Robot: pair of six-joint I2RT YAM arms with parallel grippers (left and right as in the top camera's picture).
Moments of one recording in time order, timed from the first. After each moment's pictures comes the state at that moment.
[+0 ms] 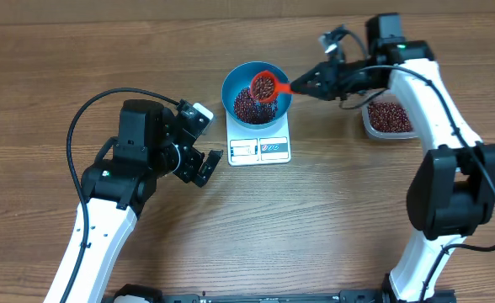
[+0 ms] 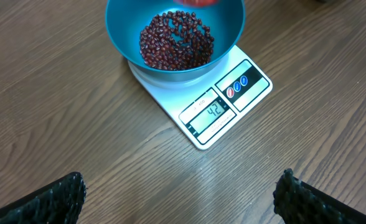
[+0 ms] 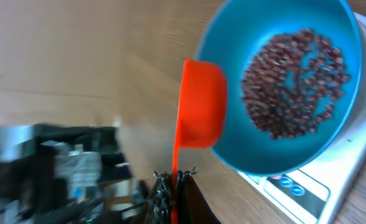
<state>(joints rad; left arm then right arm) -0.21 1.20 1.02 -0.68 0.30 0.34 0.11 2.03 1.75 -0.94 -1.04 0.09</state>
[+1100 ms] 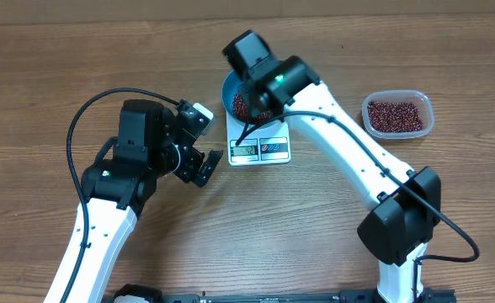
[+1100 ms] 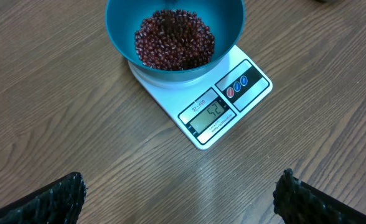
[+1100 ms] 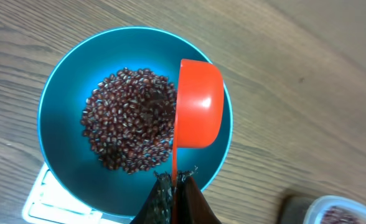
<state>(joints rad) -0.21 1.20 1.02 -0.68 0.30 0.34 0.66 2.03 1.98 -1.04 0.42 0.08</state>
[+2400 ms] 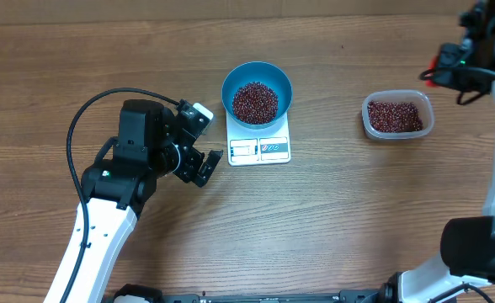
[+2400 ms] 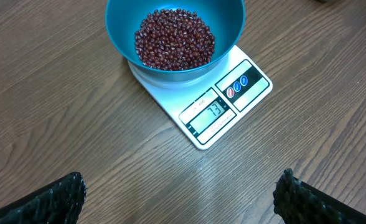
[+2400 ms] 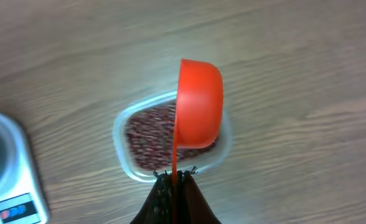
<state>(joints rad) -0.21 1.20 1.02 -0.68 0.30 0.34 -0.22 1.79 1.96 -1.30 -0.01 0.06</state>
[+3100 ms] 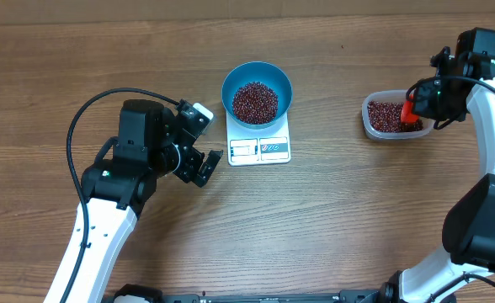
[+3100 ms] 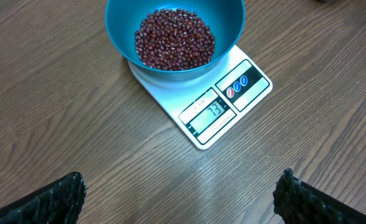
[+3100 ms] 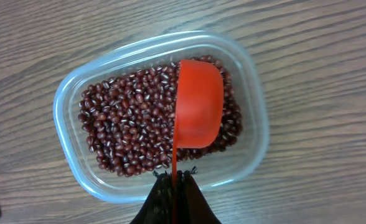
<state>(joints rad) -0.21 1.20 1.02 -0.68 0.30 0.34 -0.25 1.85 1.60 -1.04 -0.10 -0.01</state>
